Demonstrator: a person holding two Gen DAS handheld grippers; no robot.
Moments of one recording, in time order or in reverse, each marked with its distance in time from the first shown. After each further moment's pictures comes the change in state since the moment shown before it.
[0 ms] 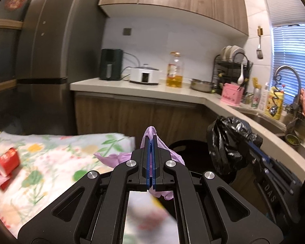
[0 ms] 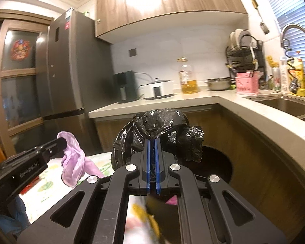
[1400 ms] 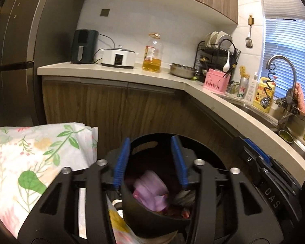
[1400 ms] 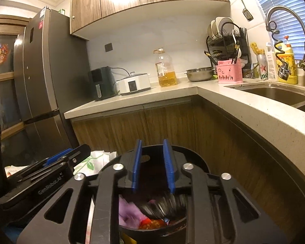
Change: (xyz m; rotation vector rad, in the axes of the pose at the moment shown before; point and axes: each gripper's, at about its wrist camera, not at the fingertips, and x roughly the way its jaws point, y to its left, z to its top) left arm 0.103 -0.040 -0.021 -0.025 0.097 -0.143; right arm 0.051 -0.050 -0.008 0.056 0.046 -0.103
